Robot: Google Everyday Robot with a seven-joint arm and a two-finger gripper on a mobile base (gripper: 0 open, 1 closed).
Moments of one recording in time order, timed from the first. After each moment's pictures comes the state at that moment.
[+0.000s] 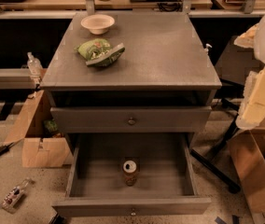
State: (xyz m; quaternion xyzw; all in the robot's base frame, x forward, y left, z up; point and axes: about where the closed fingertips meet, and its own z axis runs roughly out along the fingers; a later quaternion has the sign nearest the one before) arm 0.438 -0.214 0.985 -0.60 0.78 -0.04 0.17
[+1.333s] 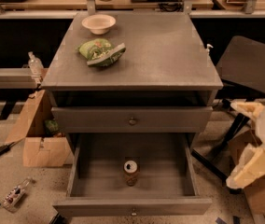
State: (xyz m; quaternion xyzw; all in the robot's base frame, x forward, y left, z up) arm 0.399 -0.231 0.851 -0.56 0.77 0.09 0.28
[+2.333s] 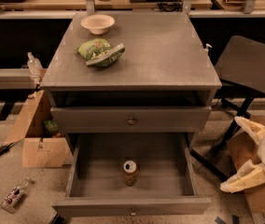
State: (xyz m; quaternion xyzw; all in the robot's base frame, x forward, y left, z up) arm 0.413 -0.251 0.788 -0.49 0.74 0.16 0.43
